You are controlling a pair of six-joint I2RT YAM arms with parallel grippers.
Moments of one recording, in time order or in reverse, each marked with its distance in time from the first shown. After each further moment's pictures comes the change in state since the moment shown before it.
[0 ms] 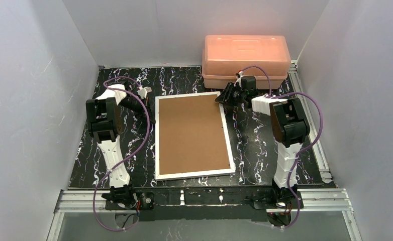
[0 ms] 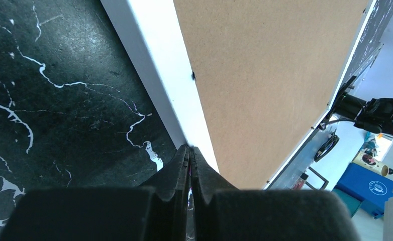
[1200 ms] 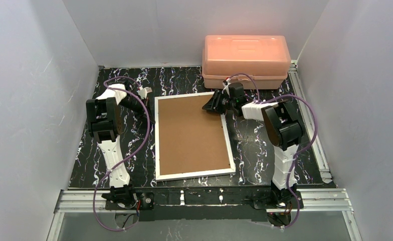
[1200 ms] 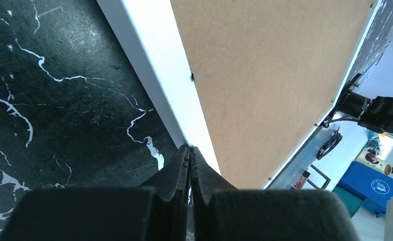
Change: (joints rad) left arm -0.003 0.000 0.009 -0.022 -0.018 0.008; right arm 0.133 -0.015 -0.088 0.111 -0.013 0.132
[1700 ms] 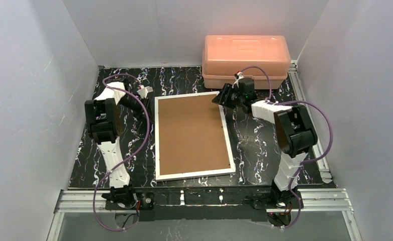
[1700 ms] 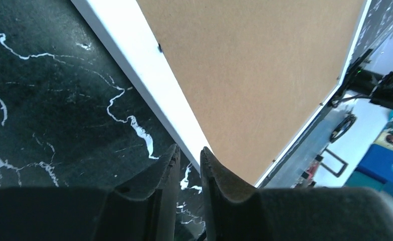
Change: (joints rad) left arm 0.002 -0.025 0.024 -0.099 0.000 0.097; right arm -0.057 -0.192 -0.040 -0.105 0.130 -0.122
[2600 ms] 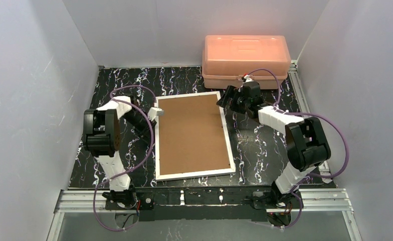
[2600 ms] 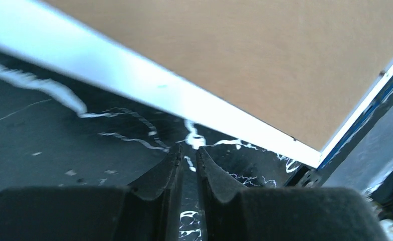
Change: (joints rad) left arm -0.069 -0.223 -0.373 0.045 -0.193 0.445; right arm -0.003 -0.169 -0.128 -0.108 0.149 -0.029
